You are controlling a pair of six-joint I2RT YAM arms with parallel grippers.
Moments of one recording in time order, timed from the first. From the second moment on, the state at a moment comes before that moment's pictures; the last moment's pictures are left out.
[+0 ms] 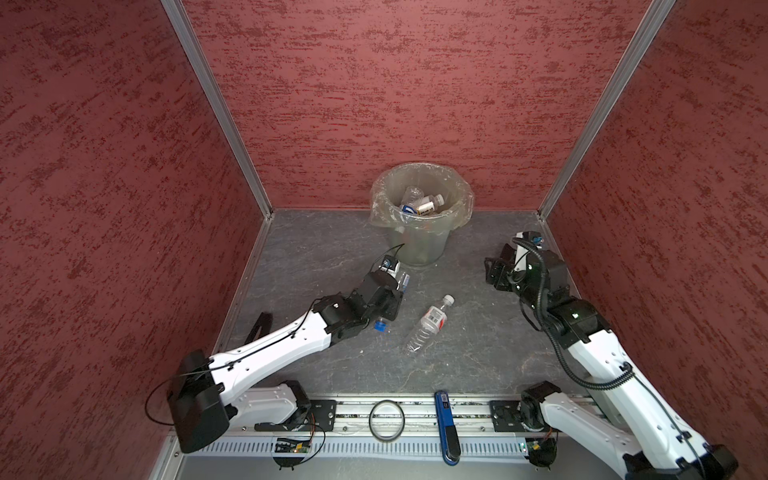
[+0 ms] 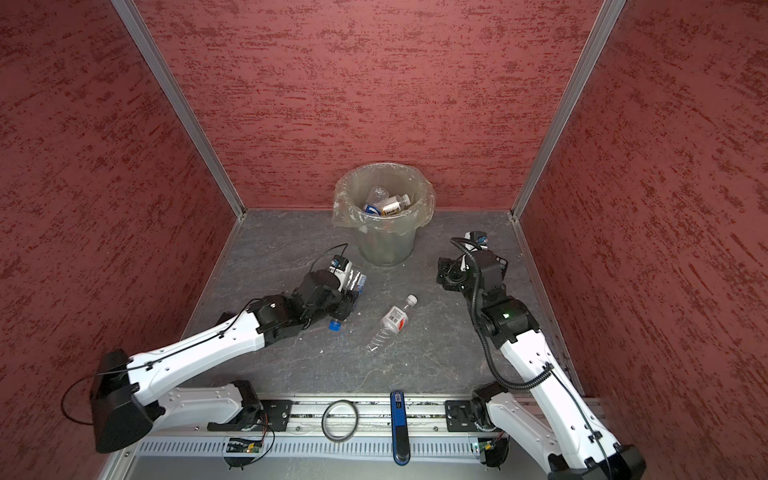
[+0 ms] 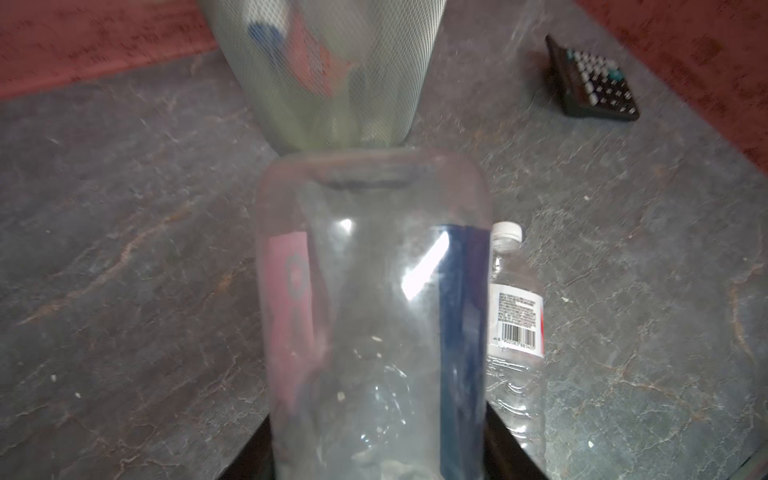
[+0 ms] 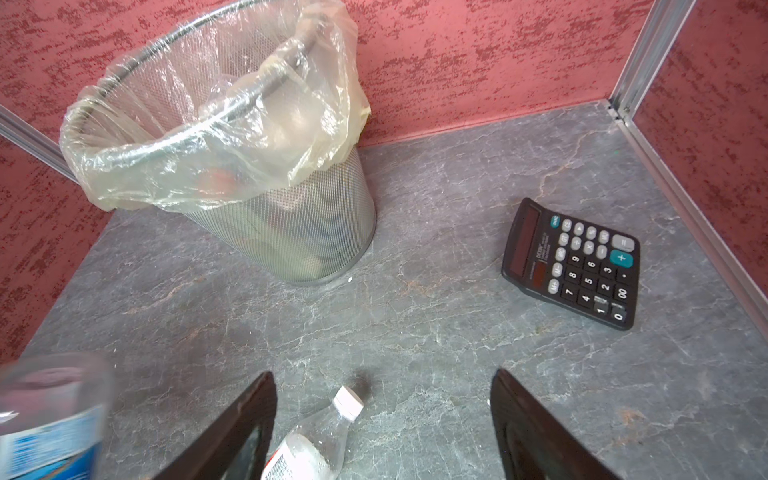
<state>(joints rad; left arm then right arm) -0.91 1.15 0.93 -0.45 -0.33 -0.34 0.35 0.90 0.93 -0.53 0.16 0.38</state>
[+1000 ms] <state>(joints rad) -0.91 1.24 1.31 -0.13 -0.49 -0.03 0.35 0.83 0.77 -0.50 0.05 0.45</state>
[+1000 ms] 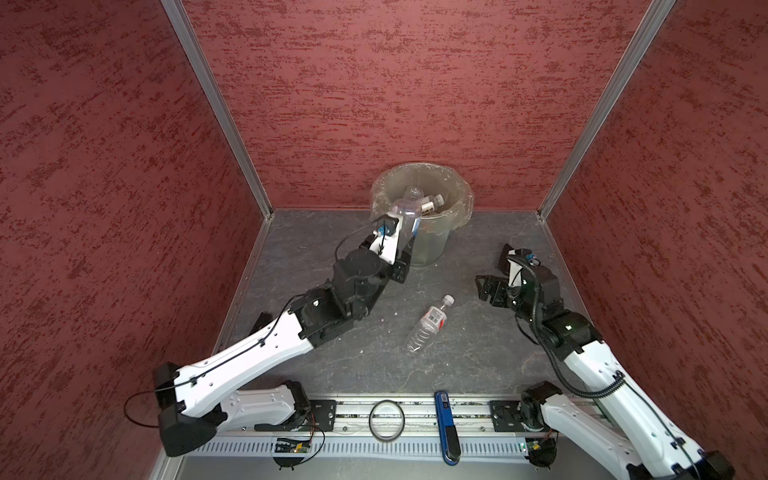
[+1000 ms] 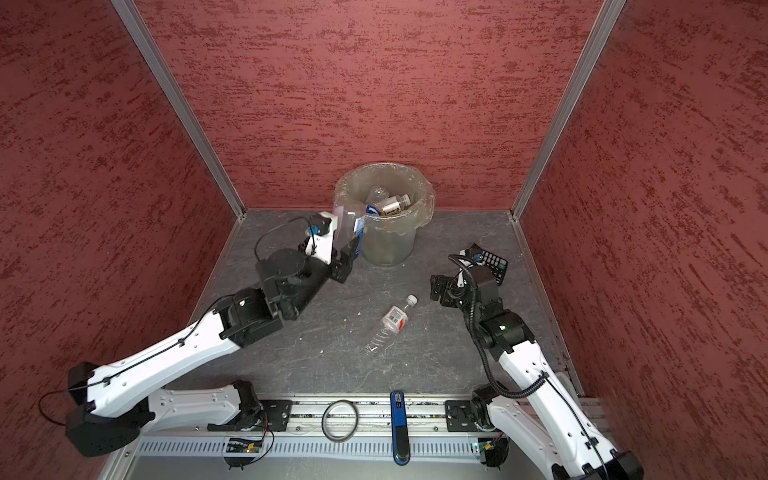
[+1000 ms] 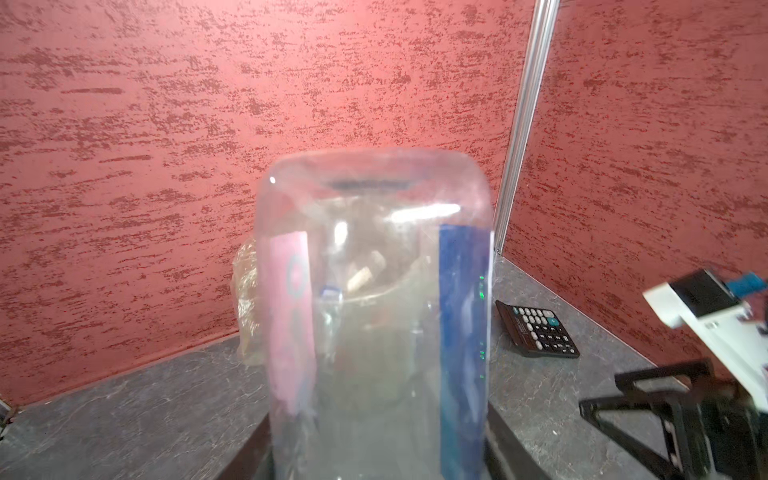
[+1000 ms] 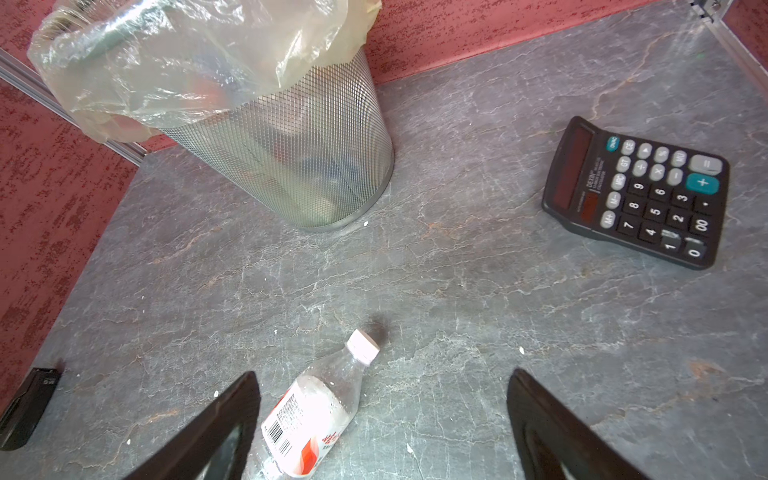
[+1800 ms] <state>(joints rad) -0.66 1.84 2.09 -0.38 -0.12 -0.08 0.35 0.81 0.80 -0.51 0.02 0.49</state>
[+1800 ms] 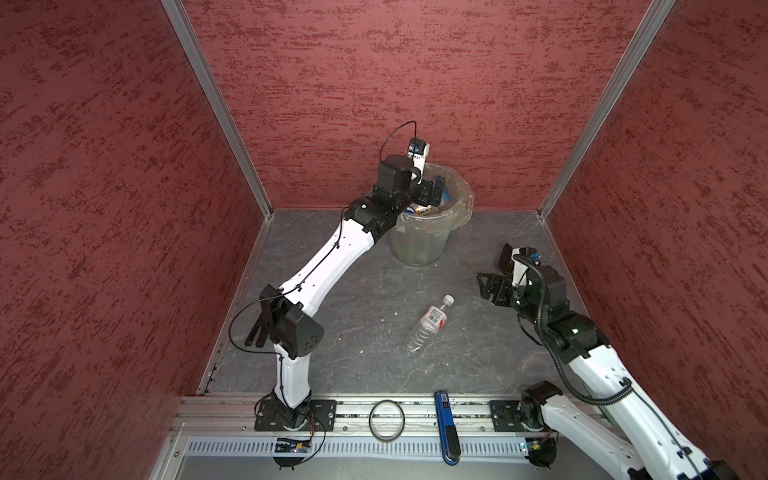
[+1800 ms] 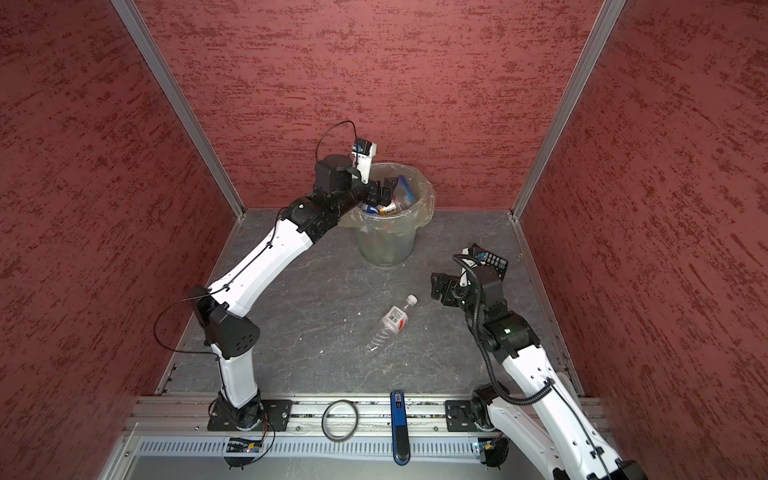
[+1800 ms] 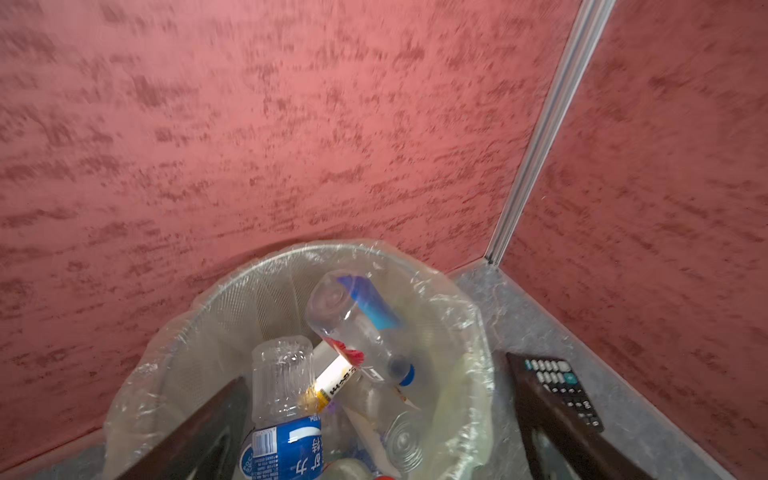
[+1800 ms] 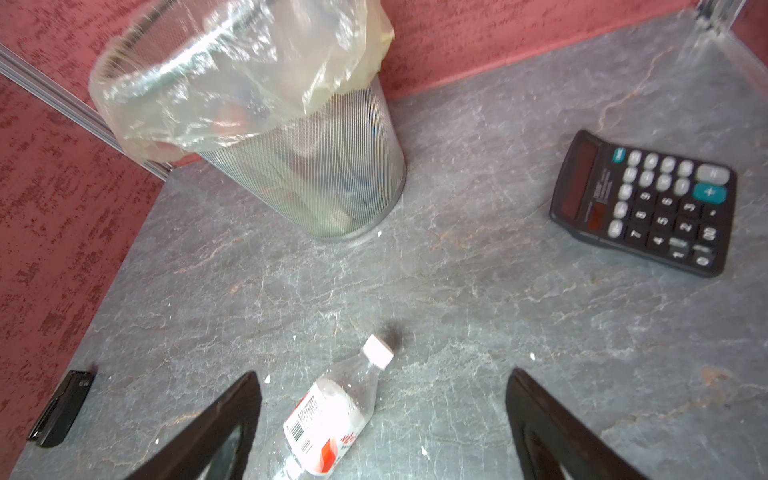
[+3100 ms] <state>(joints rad) -0.64 0.94 0.82 -0.25 -0.22 -0.32 0.81 1.42 0.92 -0.52 0.13 1.02</state>
